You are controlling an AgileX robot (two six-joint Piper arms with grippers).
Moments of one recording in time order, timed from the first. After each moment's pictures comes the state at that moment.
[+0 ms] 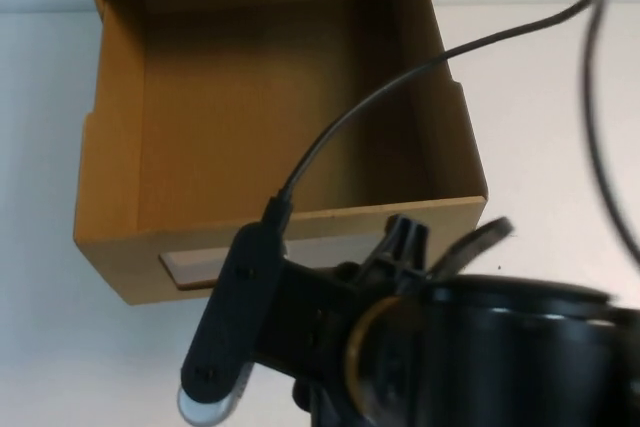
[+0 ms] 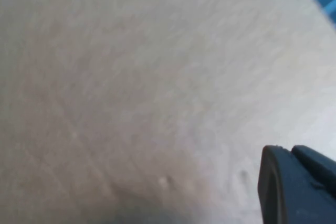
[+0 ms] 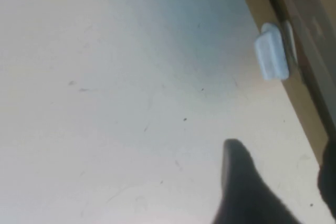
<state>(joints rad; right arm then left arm) 1.34 1.50 -1.32 -0.57 1.08 0.29 -0.15 2.09 -2.43 -0.66 1.26 0.23</state>
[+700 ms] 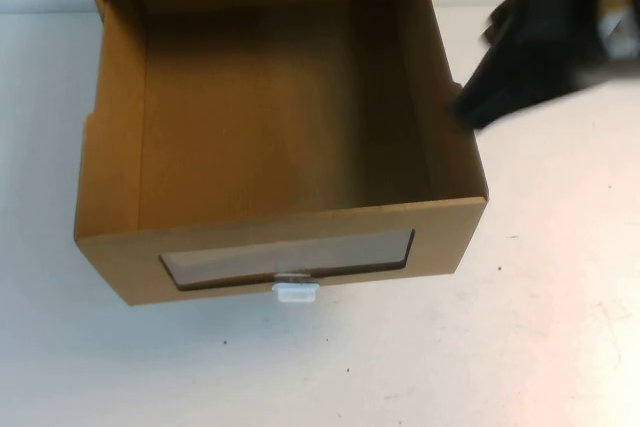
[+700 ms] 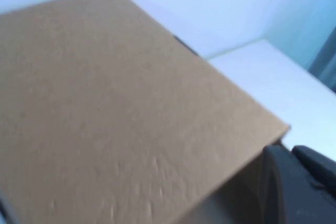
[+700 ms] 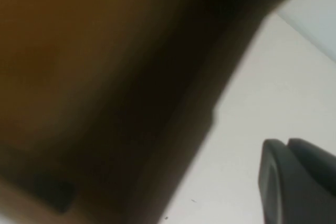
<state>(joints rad) 0.93 1.36 -1.56 -0.61 1.13 0.31 -0.15 1.70 -2.34 -0.52 1.27 0.29</state>
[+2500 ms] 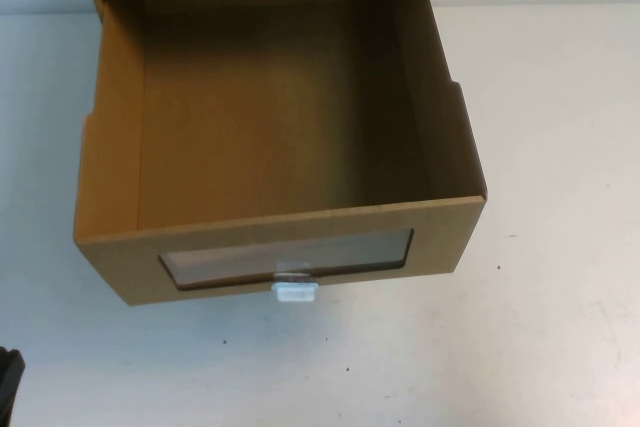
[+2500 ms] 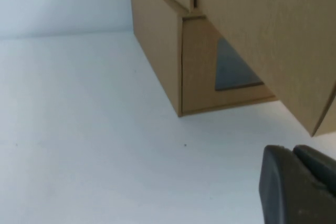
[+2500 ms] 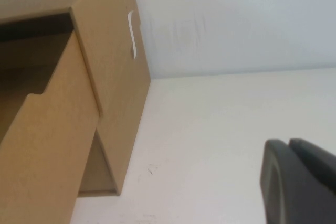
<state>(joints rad) 0.21 0.60 -0.44 0.30 0.05 -0.10 -0.15 0.07 0.01 -0.40 0.17 0.43</state>
